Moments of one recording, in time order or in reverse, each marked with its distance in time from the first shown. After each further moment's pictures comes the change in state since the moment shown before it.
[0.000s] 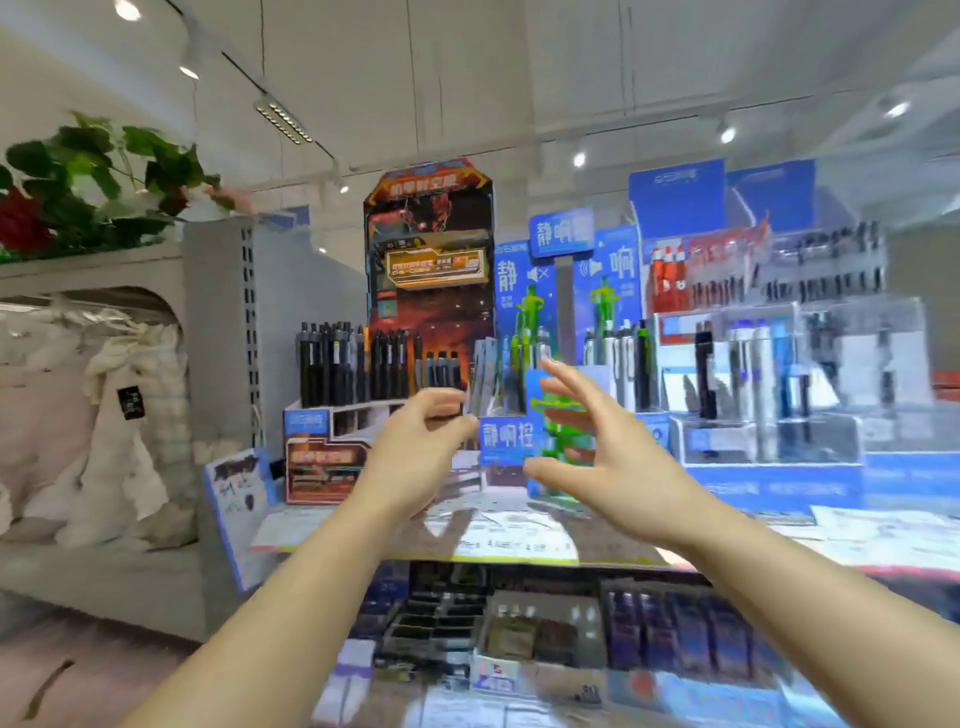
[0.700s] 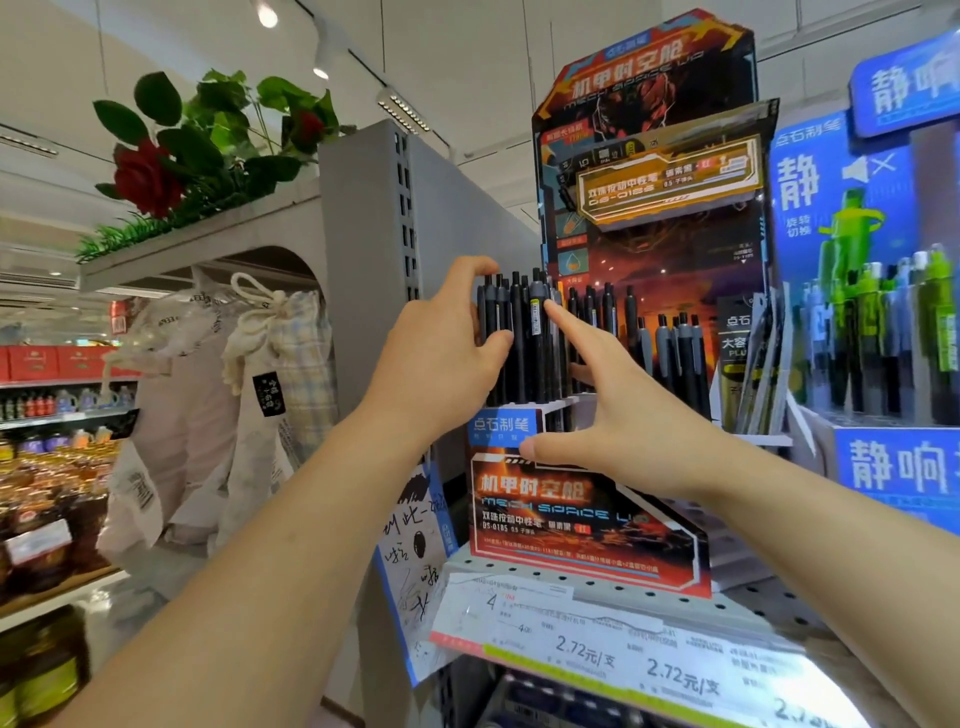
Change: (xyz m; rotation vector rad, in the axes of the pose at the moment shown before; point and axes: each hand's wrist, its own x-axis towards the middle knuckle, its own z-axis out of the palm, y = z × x) left_hand 0.135 -0.091 -0.155 0.727 0.294 0.377; right_hand 0.191 0.040 0.198 0.041 -0.234 -0.158
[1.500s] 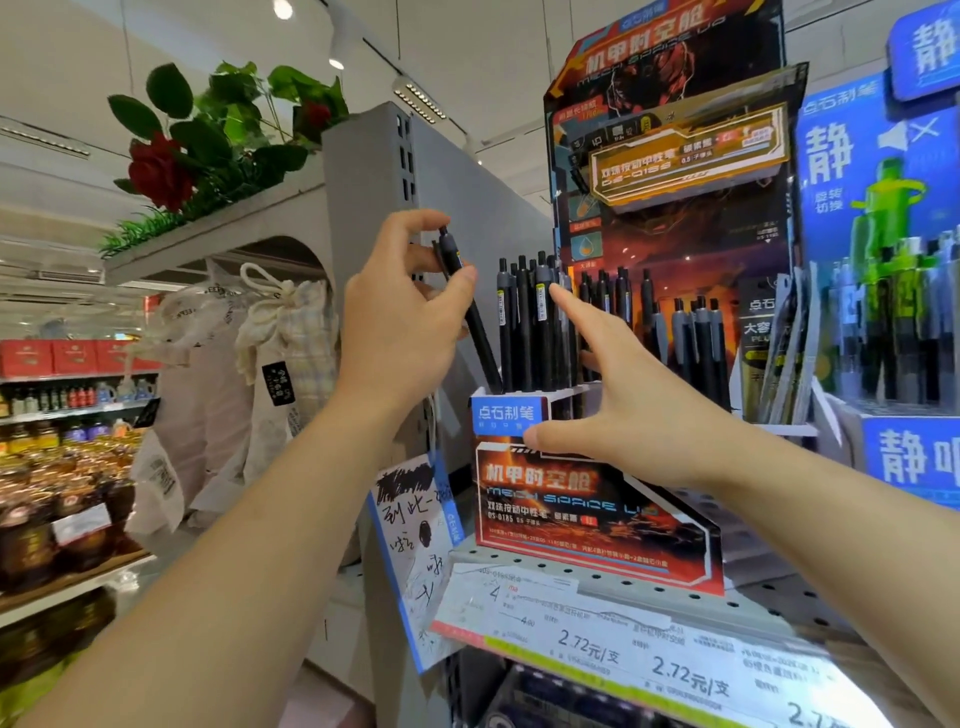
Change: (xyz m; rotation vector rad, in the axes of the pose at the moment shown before) left_hand 0.000 0.001 -0.018 -0.381 0.259 -0.112; right_hand -0.003 -0.010 -0.002 -0.005 -0.043 0.026
